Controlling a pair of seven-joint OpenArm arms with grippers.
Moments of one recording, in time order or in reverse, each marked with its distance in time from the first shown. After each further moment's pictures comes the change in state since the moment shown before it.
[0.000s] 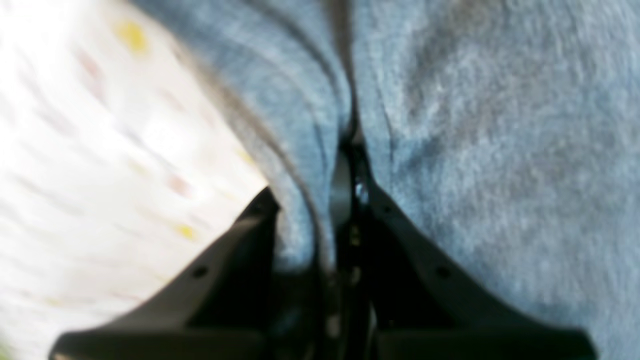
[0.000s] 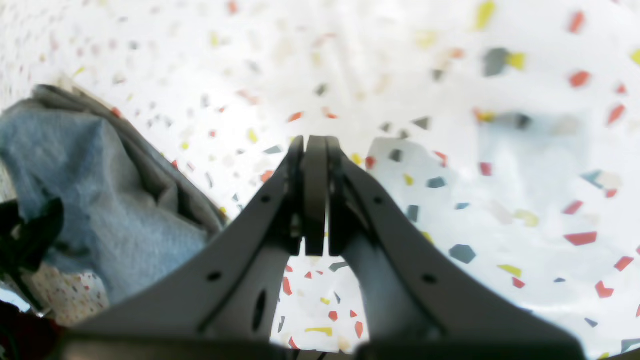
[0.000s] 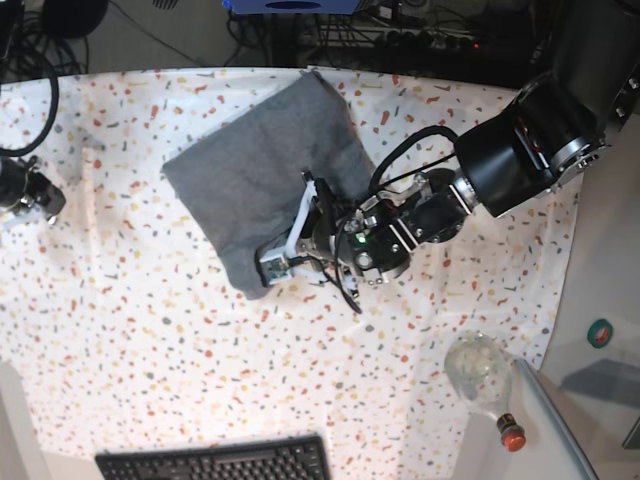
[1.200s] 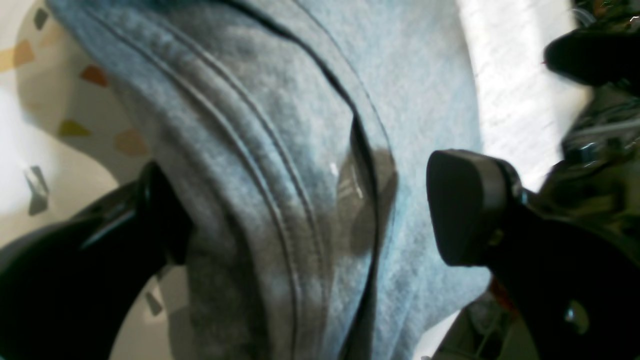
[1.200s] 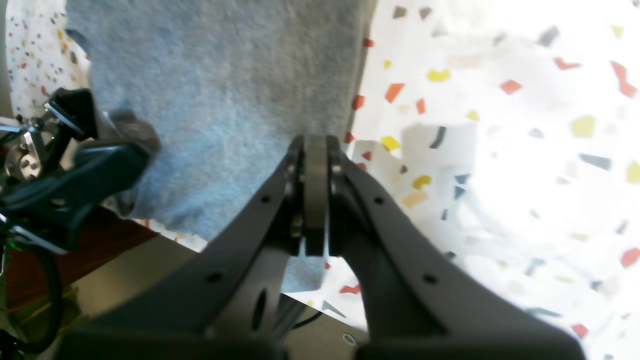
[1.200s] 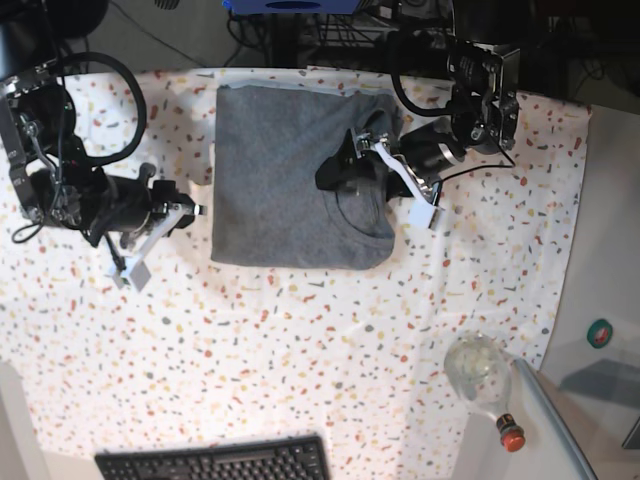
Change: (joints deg) left arm 37.7 9.3 -75.8 1.8 -14.8 -25.6 -3.0; right arm 7.4 0.2 -35.8 14.2 0.2 -9.0 -0.2
